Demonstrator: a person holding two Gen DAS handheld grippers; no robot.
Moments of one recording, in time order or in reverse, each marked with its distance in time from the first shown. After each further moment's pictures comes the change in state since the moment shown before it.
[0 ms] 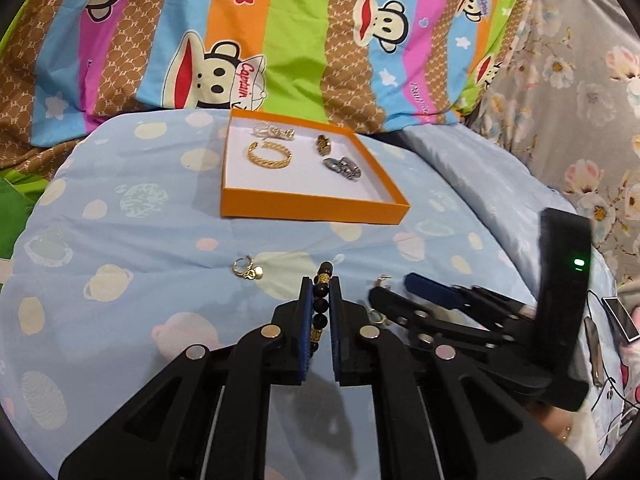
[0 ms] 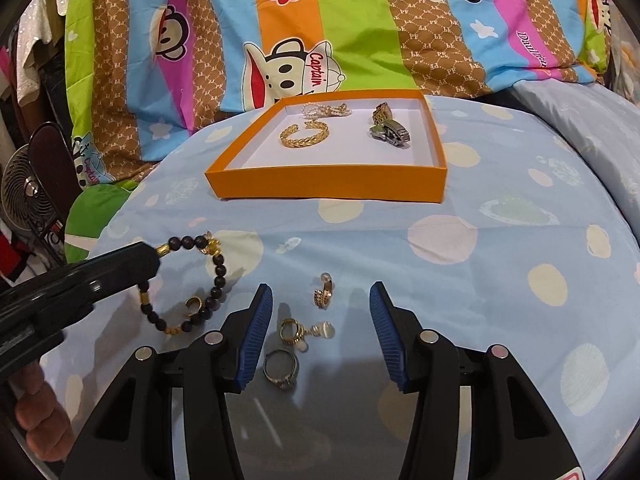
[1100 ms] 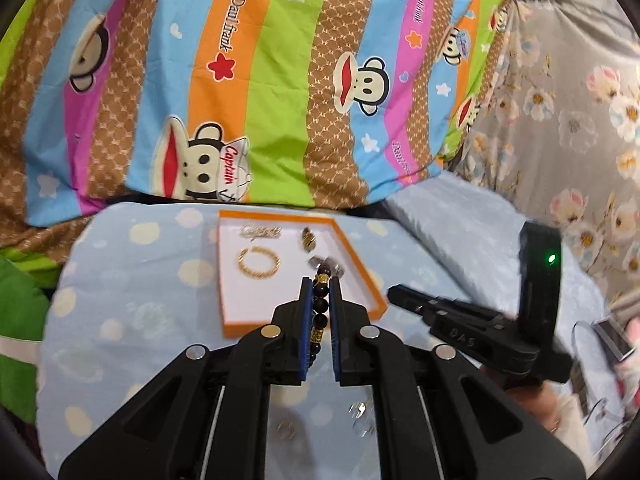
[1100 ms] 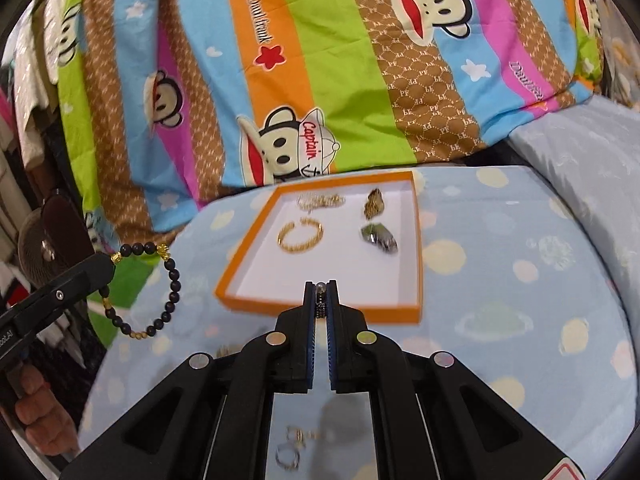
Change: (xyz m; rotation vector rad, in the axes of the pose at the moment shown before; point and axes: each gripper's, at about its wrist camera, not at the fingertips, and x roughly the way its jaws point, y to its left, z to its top) left arm -0.024 -0.004 0.099 0.027 -0.133 -0.052; right arm -0.021 -0.036 0.094 0.127 -0.108 0.110
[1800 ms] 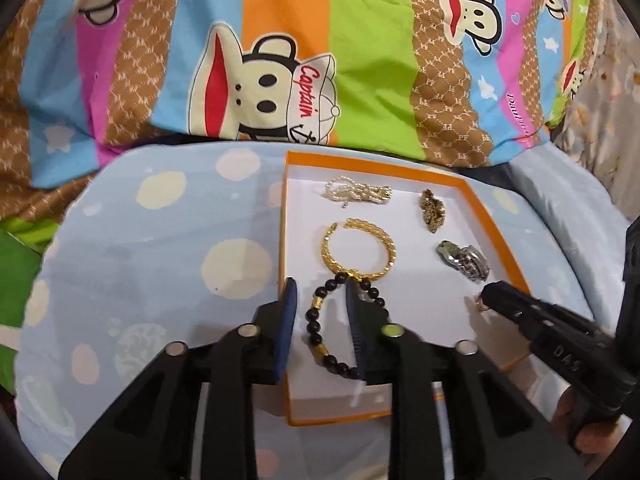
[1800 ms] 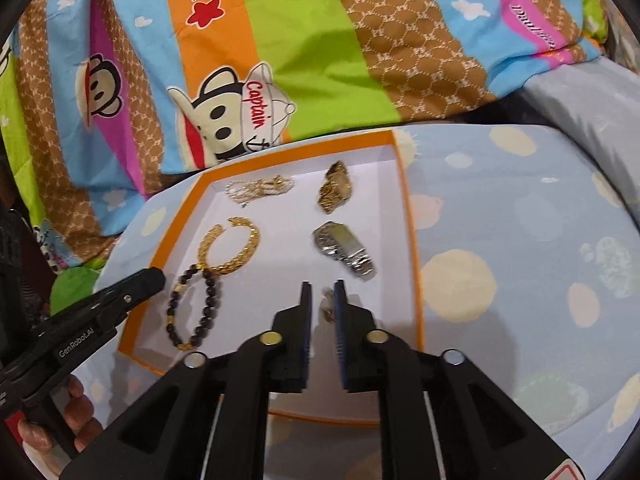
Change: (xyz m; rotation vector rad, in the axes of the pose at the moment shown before) left arm 0.146 0.065 -0.010 -0.042 0.167 0.314; right arm 0.097 -0.038 0.013 0.031 0.082 -0.105
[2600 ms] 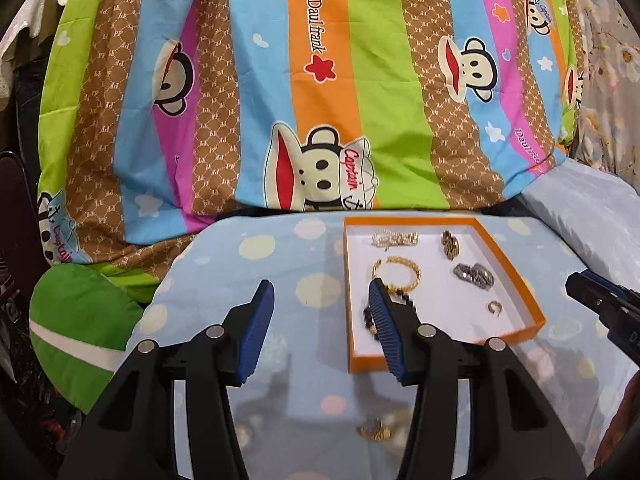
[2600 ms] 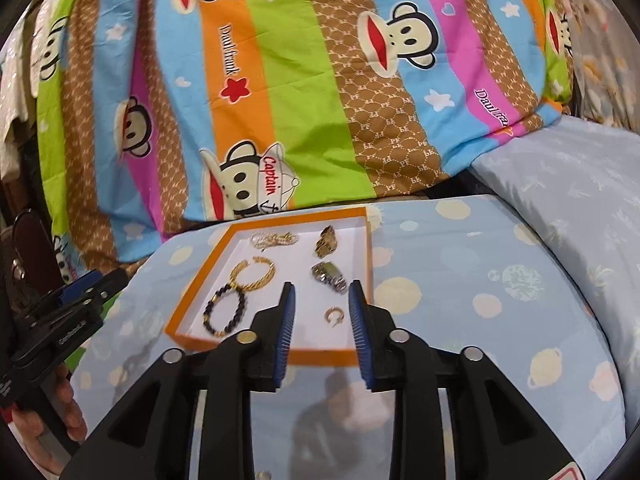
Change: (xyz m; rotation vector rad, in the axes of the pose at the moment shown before) left arm -0.103 -0.006 -0.034 0.075 -0.244 0.218; right arm -0.111 0.021 -0.041 -0.103 -0.239 -0.048
